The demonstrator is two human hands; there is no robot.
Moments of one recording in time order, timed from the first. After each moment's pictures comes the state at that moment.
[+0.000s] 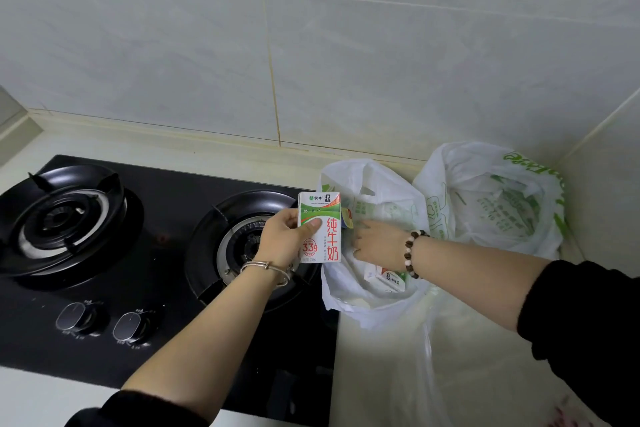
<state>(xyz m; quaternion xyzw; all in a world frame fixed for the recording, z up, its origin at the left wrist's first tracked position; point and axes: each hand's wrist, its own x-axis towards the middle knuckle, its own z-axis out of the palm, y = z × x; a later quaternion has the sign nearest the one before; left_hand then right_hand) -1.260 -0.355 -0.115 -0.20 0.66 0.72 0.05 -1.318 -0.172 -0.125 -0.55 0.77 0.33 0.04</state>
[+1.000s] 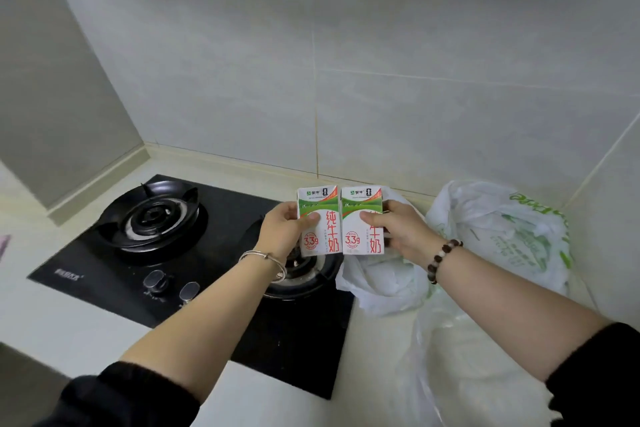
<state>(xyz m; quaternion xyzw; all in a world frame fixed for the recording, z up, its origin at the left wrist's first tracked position) -1.183 -0.365 -0.028 -0.20 0.71 0.68 -0.07 -1.256 -0.174 -0.028 -0.01 0.72 -0.66 0.22</state>
